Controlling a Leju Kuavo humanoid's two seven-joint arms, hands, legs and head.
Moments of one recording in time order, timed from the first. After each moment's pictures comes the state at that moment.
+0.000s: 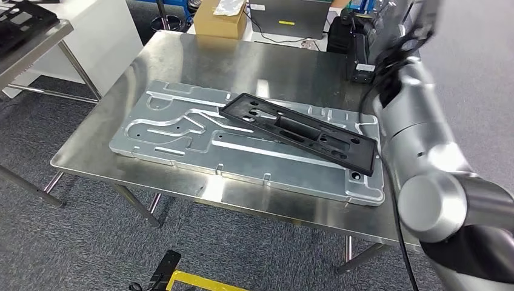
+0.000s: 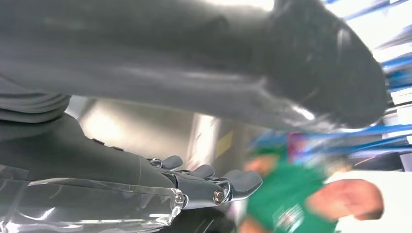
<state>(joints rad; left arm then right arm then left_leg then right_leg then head) -0.28 -0.14 0.97 -0.22 -1.28 0.26 -0.24 -1.31 0.00 -0.34 -0.40 0.14 0.07 -0.22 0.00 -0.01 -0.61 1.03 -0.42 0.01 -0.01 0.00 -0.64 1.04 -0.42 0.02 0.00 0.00</state>
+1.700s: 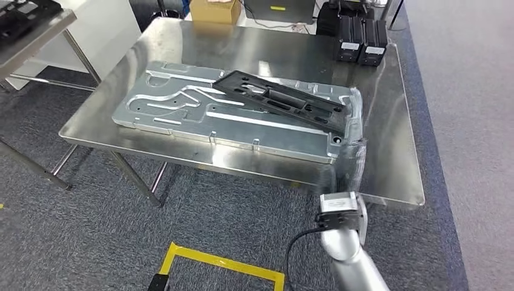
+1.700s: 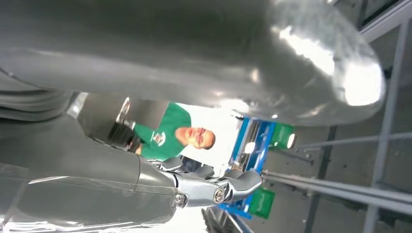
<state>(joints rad) -0.17 -0.15 1.07 -0.22 -1.12 0.27 -0.16 -0.27 0.09 0.32 -1.62 0.49 -0.56 -0.61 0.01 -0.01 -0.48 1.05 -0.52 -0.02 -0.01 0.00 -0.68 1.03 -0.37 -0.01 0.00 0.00</state>
